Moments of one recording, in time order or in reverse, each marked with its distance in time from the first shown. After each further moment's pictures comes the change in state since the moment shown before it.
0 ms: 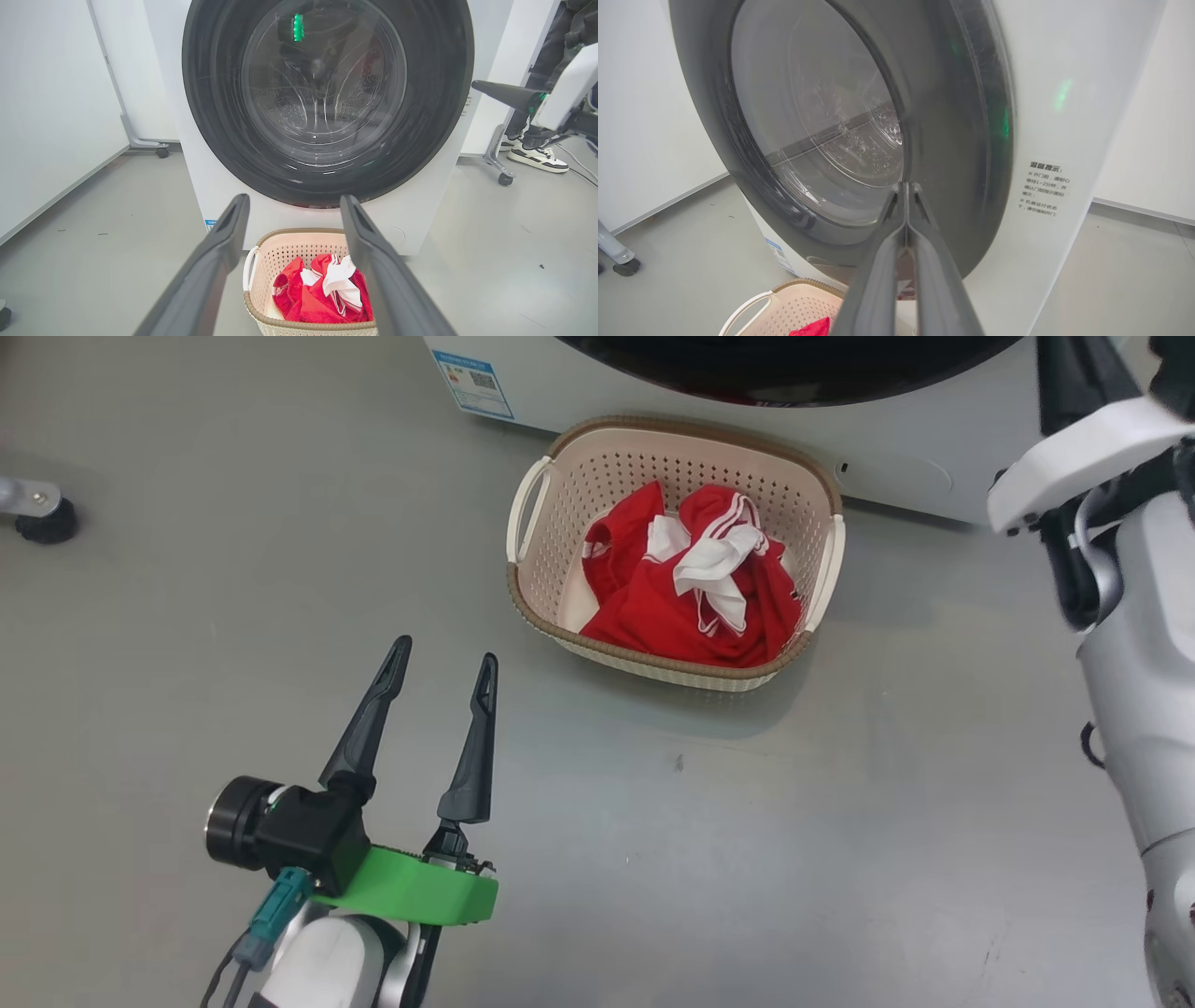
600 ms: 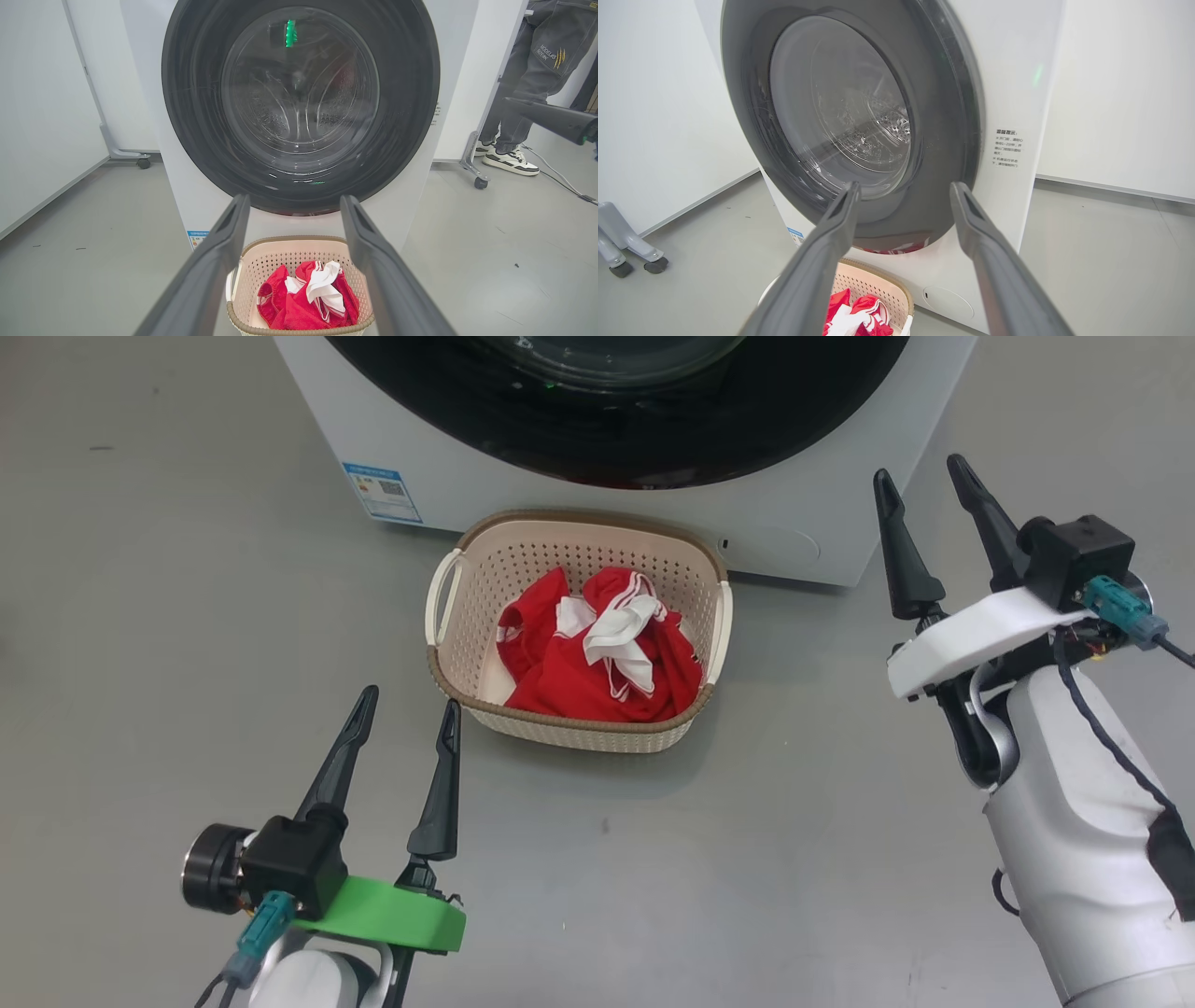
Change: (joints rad) left arm 0.052 0.025 0.036 0.059 0.000 0.009 0.000; right arm 0.313 0.116 -0.009 -0.197 0.018 0.007 -0.005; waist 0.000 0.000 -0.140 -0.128
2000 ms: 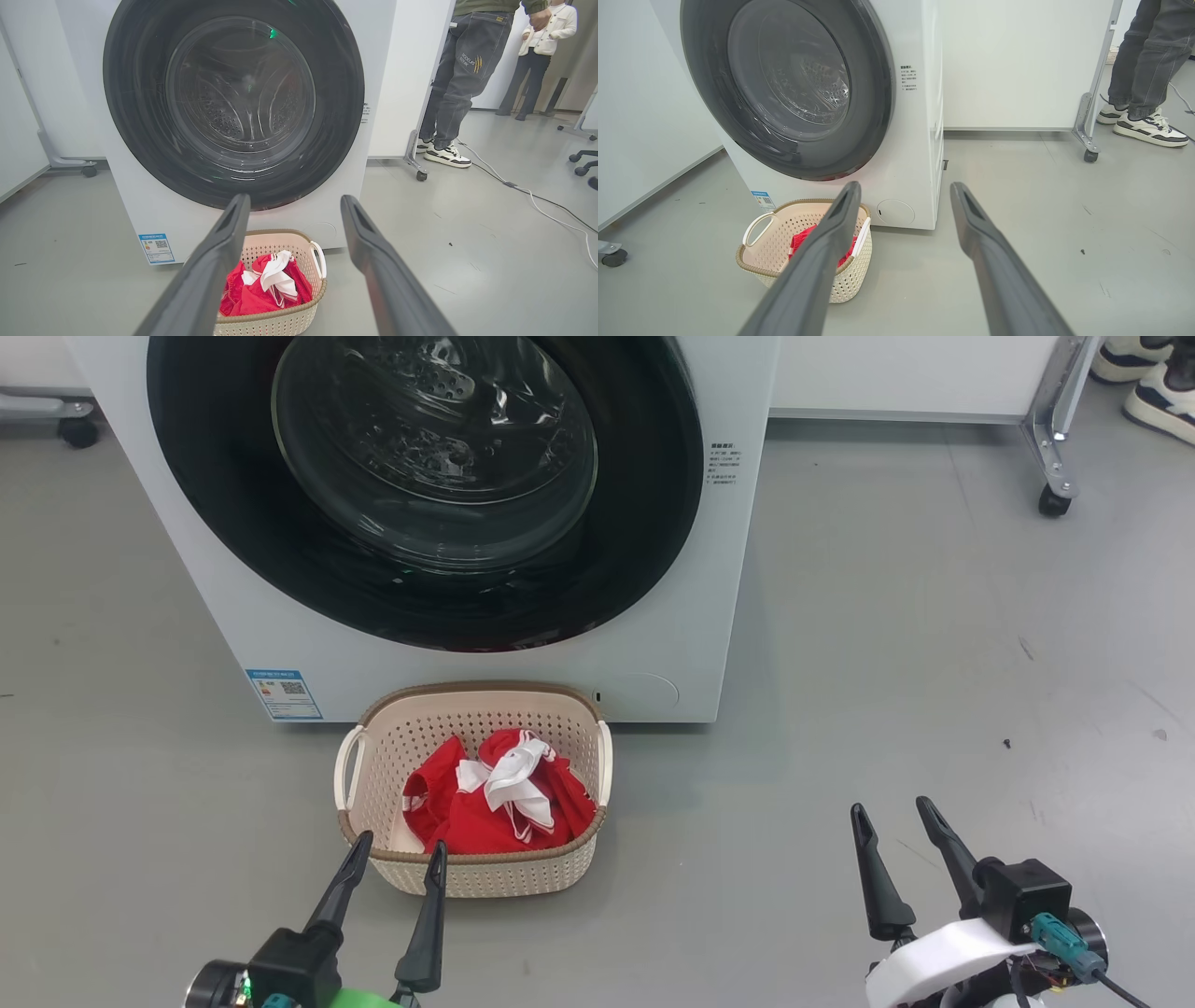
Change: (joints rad) left arm 0.197 0.039 0.001 0.053 -0.034 -0.009 0.013; right arm 0.646 0.064 -0.011 -0.299 -0.013 -0.083 0.000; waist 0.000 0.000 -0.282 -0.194
